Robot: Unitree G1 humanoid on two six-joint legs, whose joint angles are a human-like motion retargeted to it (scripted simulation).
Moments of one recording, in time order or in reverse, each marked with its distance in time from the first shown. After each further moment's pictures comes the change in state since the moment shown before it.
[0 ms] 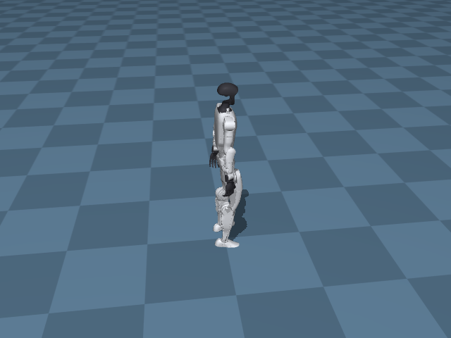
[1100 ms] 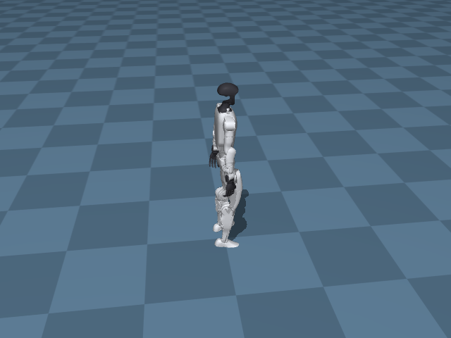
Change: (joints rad) left arm -0.001 0.001 -0.001 0.005 0.000 0.001 -0.005; right arm -0.004 -0.005 -0.002 0.003 -0.009 0.000 -0.002; waist -0.001 0.005 -0.003; left_leg -0.001 0.001 -0.001 0.000 -0.002 -0.002; right_leg 0.002 0.000 -0.003 -0.001 -0.004 0.001
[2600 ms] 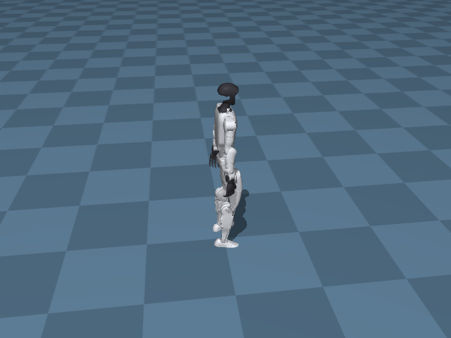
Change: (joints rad) left arm -0.007 0.002 -0.012 0.002 -0.007 0.001 -0.004; right arm -0.004 -0.005 0.000 0.004 -0.008 0.000 0.000; waist 0.006 0.004 -0.001; left_leg -0.001 0.002 0.000 0.003 -0.004 -0.002; right_leg 0.001 -0.001 -0.003 0.000 -0.004 0.002
